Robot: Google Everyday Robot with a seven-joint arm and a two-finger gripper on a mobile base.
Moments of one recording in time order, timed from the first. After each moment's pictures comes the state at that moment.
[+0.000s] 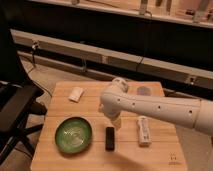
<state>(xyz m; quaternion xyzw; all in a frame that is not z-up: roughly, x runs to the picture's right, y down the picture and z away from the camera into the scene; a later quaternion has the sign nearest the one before) 0.026 0.165 0.775 -0.26 -0.14 -0.31 0.91</state>
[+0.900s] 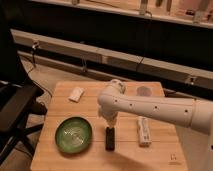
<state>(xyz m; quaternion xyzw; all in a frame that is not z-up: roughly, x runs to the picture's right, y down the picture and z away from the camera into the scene) 0.012 0.174 0.780 -0.26 -0.15 -0.32 0.90</state>
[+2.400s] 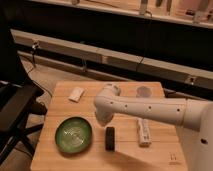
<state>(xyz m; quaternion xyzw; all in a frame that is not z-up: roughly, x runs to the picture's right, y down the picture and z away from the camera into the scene) -0.010 0.190 0.792 -0.26 -0.18 -0.36 0.88</state>
